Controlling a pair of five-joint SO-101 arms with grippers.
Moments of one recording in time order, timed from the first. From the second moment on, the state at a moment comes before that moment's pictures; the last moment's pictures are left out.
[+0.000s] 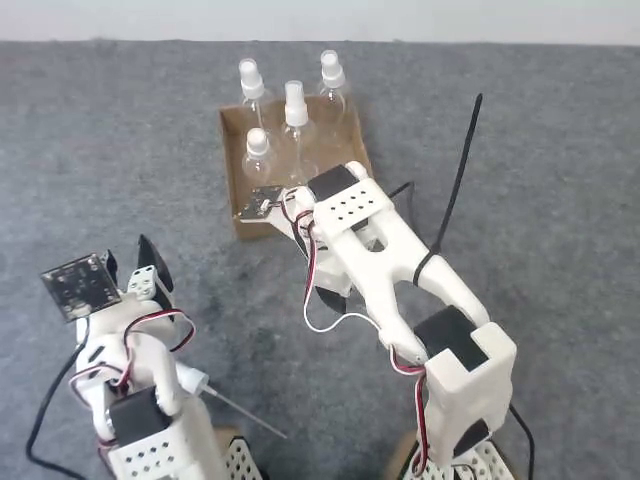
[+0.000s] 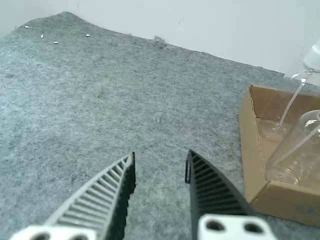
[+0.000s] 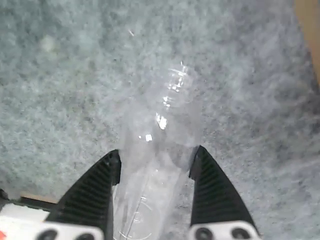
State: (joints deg) left arm -27.7 -103.3 90.4 50.1 8.7; right arm -36.0 17.9 -2.8 89.8 37.1
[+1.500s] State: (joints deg) left arm -27.7 -103.3 90.4 50.1 8.7; right arm -40.8 14.5 -2.7 93.7 38.1
